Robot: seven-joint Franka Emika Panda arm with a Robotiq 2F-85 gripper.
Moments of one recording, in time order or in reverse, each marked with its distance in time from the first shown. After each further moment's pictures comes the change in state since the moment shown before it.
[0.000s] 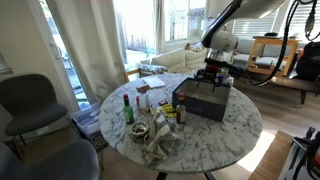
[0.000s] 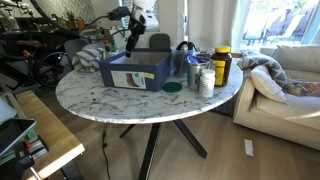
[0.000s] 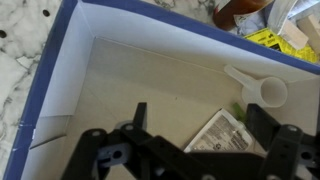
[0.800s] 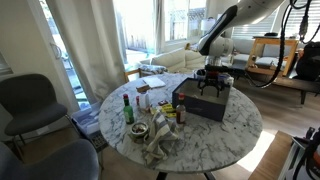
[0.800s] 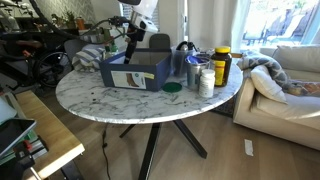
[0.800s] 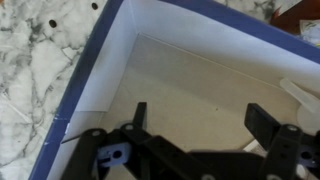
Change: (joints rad) arm 0.009 0.051 0.018 0.001 -0.185 -0.007 0.022
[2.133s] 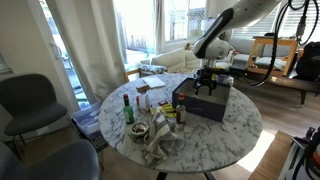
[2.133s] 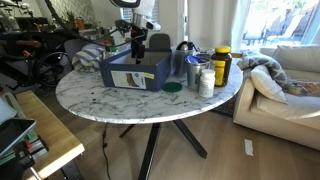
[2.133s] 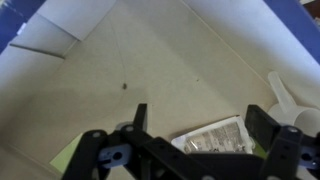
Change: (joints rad) arm -0.002 0.017 0.061 0.002 -0.035 0.196 -0.283
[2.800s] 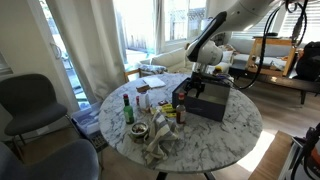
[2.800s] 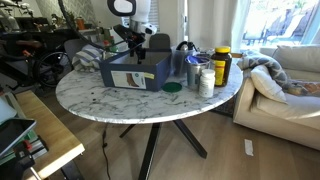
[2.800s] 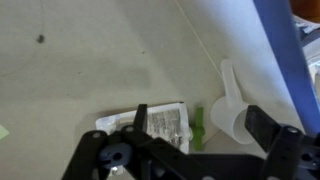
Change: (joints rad) arm -0.040 0.042 0.137 -0.005 0.159 0.164 -0.258
